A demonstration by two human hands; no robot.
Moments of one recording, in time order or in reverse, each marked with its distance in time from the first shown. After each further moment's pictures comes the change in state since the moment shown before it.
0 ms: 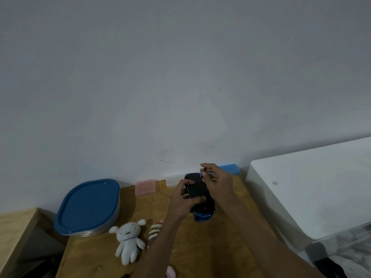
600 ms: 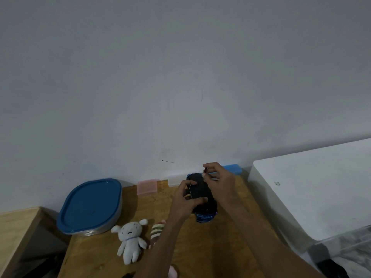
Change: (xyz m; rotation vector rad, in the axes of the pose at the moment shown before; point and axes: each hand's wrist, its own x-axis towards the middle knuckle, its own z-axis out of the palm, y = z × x) left_hand -0.004 0.003 0.001 -0.004 0.003 -0.029; right_hand 0.000 -0.006 0.000 0.002 0.036 0.008
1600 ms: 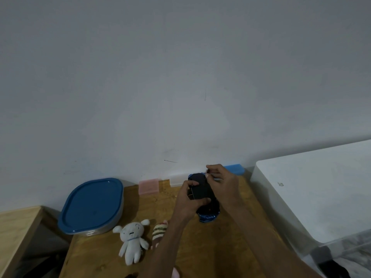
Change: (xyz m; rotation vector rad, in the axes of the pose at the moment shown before) left_hand 0.008 -0.007 0.002 -0.004 0.007 -0.020; right_hand -0.002 0.004 0.005 -0.038 0.027 -0.006
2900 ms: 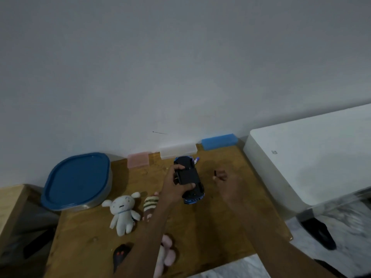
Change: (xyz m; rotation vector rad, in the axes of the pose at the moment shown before) left_hand 0.000 -0.059 -0.013 0.015 -0.045 0.008; right_hand -0.066 0.085 -0.010 -0.206 -0.031 0.404
